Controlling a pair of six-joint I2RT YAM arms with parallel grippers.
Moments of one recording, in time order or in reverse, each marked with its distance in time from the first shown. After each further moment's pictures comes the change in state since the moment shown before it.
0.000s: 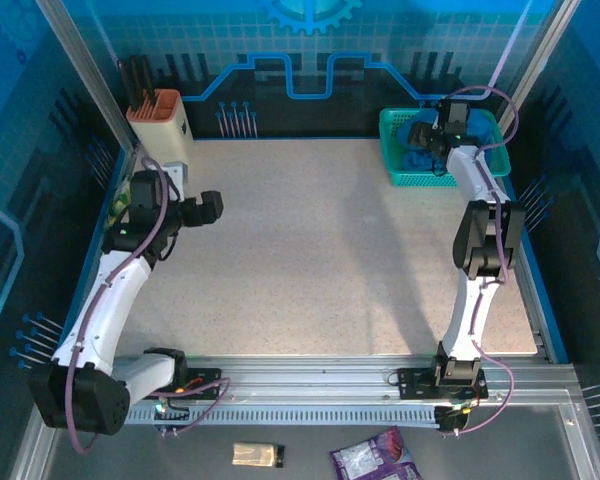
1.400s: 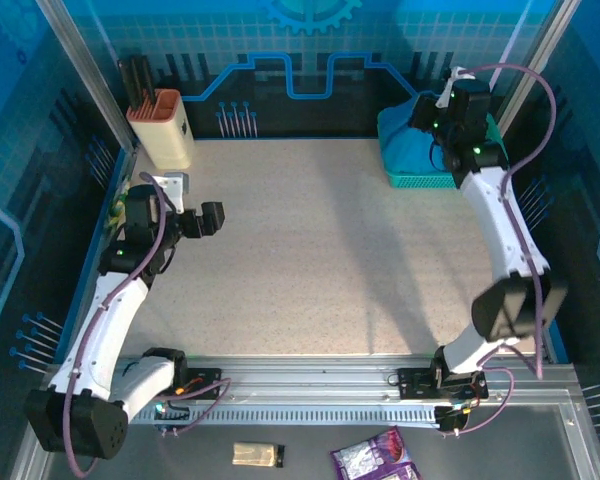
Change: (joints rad) left arm 0.001 -0.133 -0.089 0.069 0.076 0.024; right arm 0.177 -0.618 -0.271 0.068 -0.062 0.127
